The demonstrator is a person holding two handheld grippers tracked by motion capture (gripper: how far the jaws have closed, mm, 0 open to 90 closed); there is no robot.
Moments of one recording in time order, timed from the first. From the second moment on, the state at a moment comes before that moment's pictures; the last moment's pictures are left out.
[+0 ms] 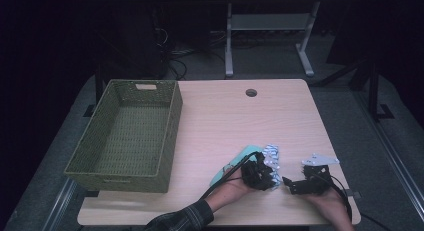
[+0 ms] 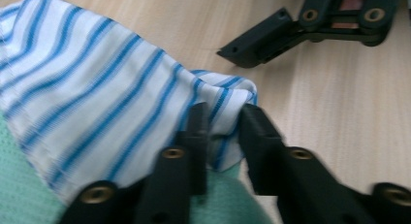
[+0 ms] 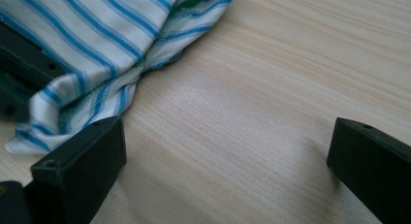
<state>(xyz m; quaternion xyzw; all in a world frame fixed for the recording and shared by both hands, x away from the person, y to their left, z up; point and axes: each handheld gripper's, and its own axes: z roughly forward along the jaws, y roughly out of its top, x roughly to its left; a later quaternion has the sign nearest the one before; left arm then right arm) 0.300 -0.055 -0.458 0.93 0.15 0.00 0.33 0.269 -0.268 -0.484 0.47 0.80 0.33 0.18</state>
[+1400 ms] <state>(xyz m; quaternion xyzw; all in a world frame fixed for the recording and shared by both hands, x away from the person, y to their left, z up) 0.343 0.028 -0.348 0.86 0.21 0.00 0.47 0.269 -0.268 -0.484 0.47 0.80 0.34 0.18</state>
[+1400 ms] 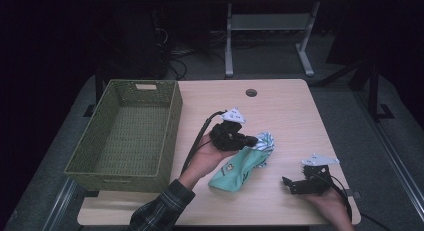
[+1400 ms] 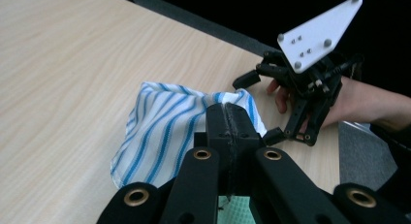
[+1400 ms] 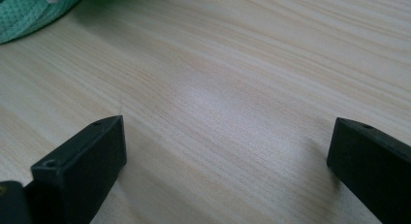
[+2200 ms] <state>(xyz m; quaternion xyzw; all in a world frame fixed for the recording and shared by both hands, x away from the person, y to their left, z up) 0.336 0.032 -0.274 0.82 0.17 0.01 0.55 0.269 -0.268 -0.483 0.47 0.80 0.34 0.18</state>
